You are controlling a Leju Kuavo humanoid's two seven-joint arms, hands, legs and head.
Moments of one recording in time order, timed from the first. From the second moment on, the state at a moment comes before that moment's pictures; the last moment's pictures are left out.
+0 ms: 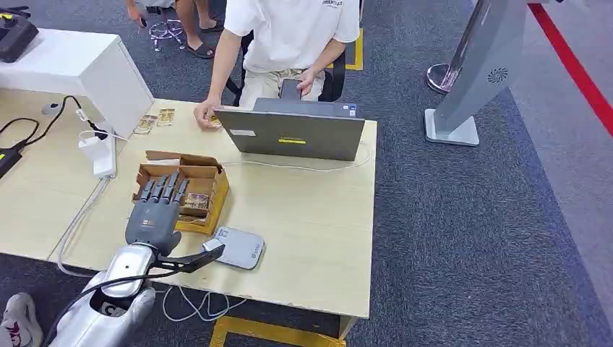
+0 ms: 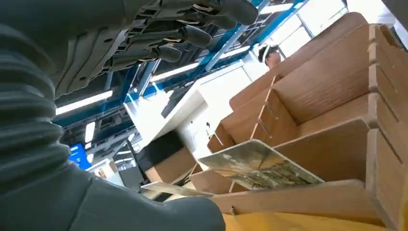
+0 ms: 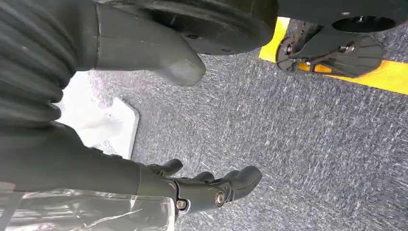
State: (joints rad) left arm -0.23 0.28 -0.24 -1.45 -1.48 0.02 0.23; right arm -0.07 0.23 -0.85 -0.21 1.20 -0.33 -0.03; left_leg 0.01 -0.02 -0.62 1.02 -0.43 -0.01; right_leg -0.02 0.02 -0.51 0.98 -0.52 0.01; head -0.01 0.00
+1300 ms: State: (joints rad) left arm -0.23 0.24 -0.22 -1.36 -1.49 0.03 0.20; right arm -0.07 0.23 -0.85 -0.21 1.21 -0.33 -0.04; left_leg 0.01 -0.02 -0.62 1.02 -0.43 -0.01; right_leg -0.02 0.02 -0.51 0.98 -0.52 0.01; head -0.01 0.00
